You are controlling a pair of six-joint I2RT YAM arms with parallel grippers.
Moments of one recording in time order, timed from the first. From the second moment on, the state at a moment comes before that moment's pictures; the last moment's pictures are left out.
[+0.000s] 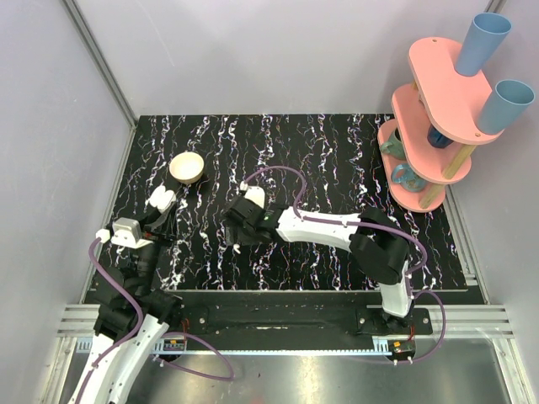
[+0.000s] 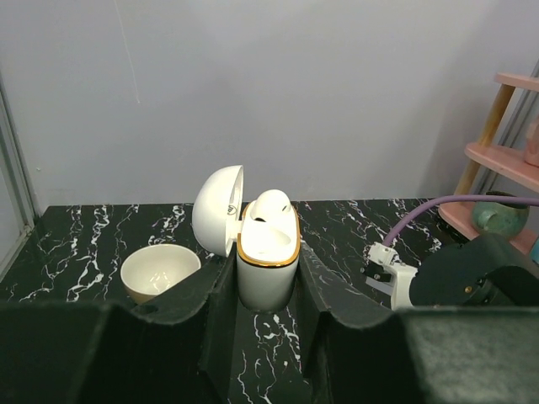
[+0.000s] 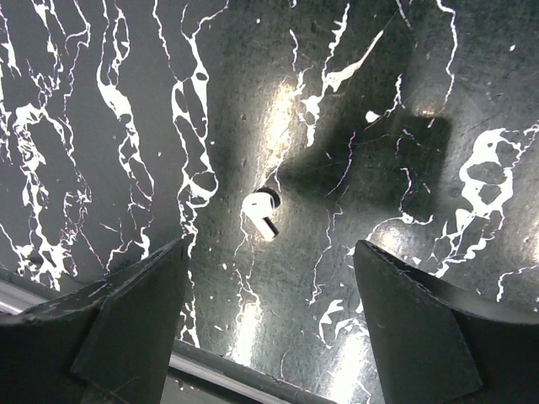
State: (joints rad) left arm -0.41 0.01 0.44 -0.08 -0.18 -0.06; right arm 1.10 1.95 1.44 -0.46 0.25 0.93
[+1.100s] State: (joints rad) left arm -0.35 0.01 0.44 -0.08 -0.13 -0.09; right arm 1.18 2.18 1.65 -0.57 0.41 0.80
